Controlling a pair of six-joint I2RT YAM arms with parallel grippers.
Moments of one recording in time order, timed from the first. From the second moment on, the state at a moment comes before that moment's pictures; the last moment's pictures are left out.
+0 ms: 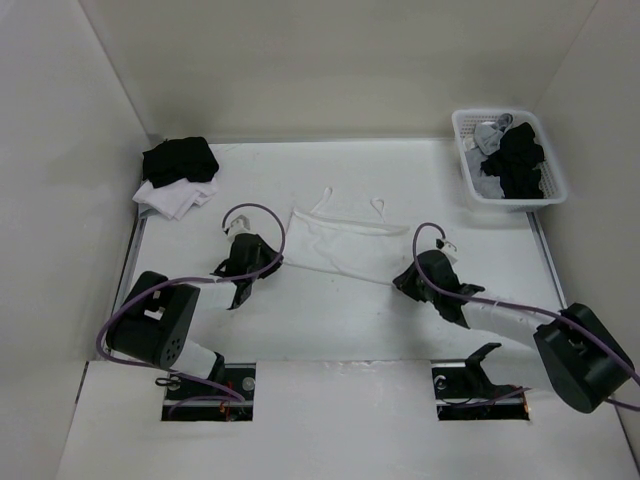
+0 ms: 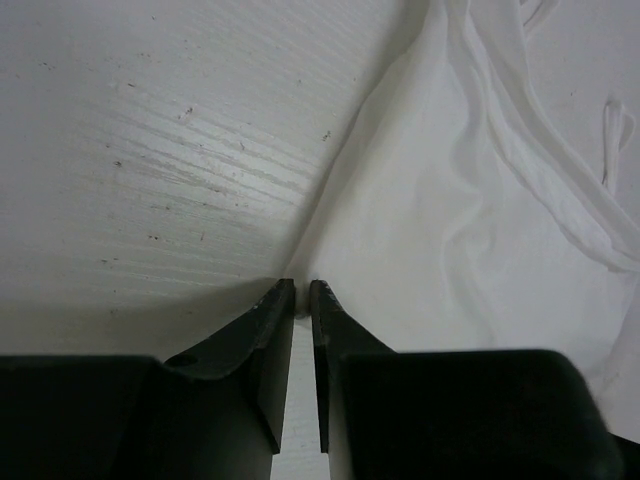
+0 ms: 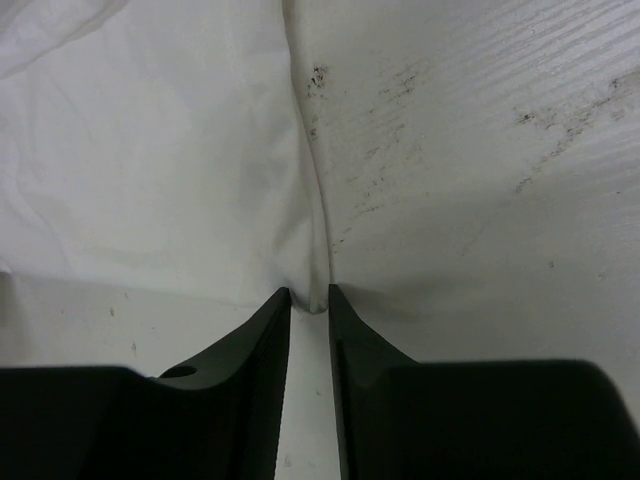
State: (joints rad) left arm -0.37 1.47 0.40 0.47 -0.09 -0.87; right arm 0.56 1.20 0.35 0.10 0.20 1.00
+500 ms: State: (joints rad) left arm -0.37 1.22 0.38 0.38 -0.09 -0.87; right arm 0.57 1.04 0.35 0.06 0.22 0.99
